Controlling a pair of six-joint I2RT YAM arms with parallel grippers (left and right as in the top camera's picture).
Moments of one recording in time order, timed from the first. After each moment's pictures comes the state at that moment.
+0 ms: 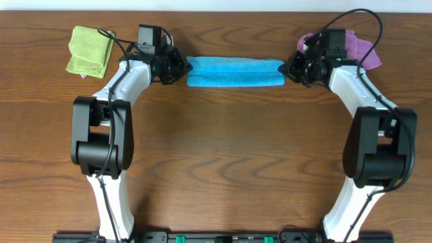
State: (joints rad) left arm -0.13 2.17 1.55 -0.36 0.55 -0.70; right arm -0.02 2.07 1.46 -0.39 -0.53 0.53
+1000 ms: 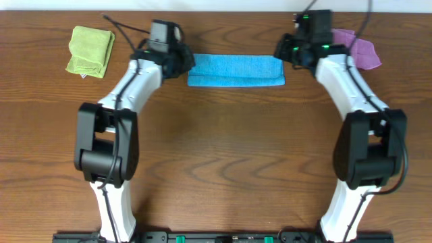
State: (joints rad) left arm -0.25 2.10 1.57 -0.39 0.16 -0.57; right arm 0.13 2.08 1.62 -0.40 -0.16 0.40
